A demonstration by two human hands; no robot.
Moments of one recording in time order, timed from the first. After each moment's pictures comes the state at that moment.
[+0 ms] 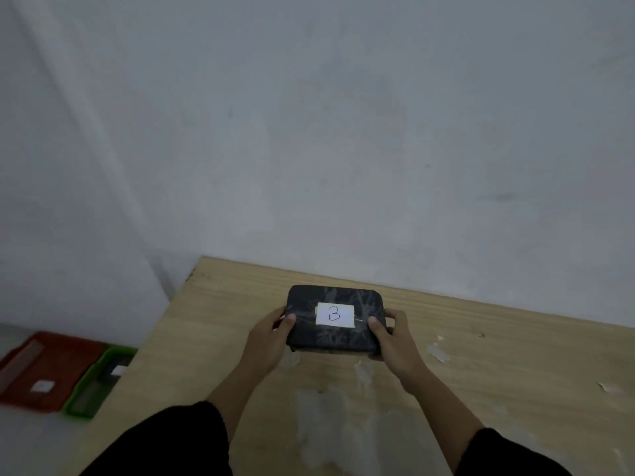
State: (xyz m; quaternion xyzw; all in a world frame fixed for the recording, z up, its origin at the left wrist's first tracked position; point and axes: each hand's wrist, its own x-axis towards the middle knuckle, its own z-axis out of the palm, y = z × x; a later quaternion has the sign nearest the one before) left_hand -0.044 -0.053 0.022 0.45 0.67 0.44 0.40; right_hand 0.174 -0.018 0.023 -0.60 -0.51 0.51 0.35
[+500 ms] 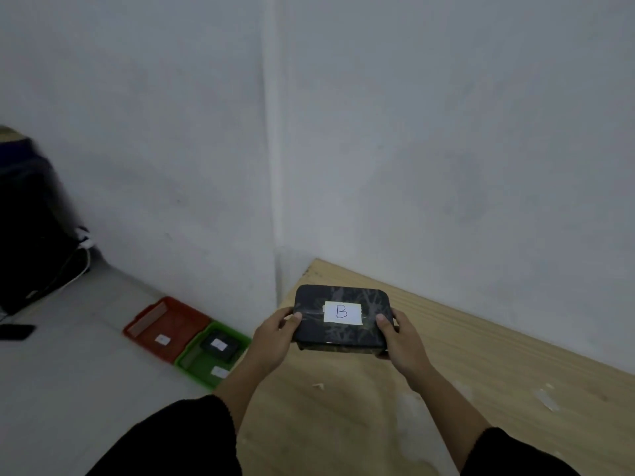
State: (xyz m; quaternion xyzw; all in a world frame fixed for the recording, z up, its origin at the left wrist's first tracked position) left_hand -0.201 -0.187 0.057 0.37 0.72 0.49 0.33; right_hand 0.002 -0.088 0.058 -0.50 -0.60 0.54 0.31
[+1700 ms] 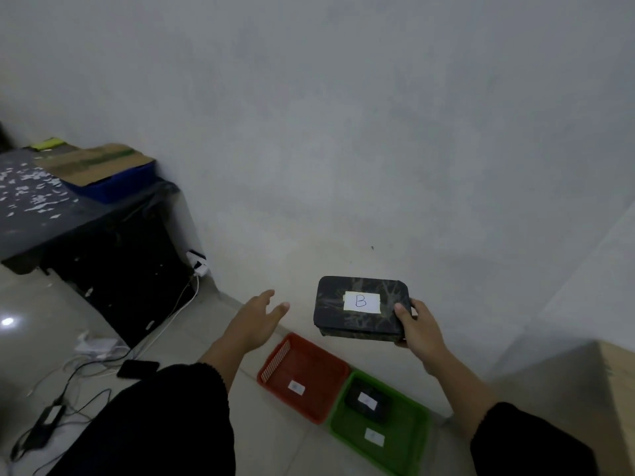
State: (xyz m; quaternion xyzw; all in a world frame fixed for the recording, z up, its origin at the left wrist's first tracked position) left_hand -0.912 -0.231 0.066 0.38 0.83 0.30 0.29; right_hand -0.667 -0.093 0.040 -0.53 -0.58 0.54 0.29
